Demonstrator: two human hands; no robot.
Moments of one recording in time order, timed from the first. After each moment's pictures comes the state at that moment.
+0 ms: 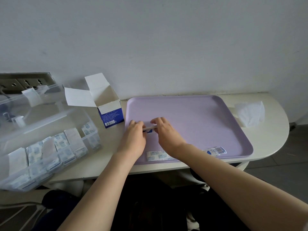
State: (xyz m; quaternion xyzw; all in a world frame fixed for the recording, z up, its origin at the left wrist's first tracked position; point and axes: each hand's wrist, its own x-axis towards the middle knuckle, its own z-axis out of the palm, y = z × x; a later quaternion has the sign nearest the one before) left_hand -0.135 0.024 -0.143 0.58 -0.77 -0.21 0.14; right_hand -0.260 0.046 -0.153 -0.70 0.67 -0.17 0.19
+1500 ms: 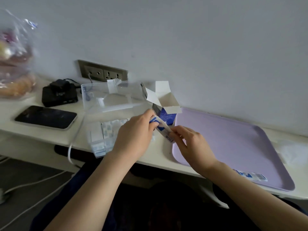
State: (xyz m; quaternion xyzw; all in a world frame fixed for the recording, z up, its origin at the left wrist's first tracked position) left_hand 0.007 0.074 -0.070 0.60 -0.73 -0.13 0.29; right_hand -0.163 0.087 -0.093 -0.78 0.55 -0.27 0.10
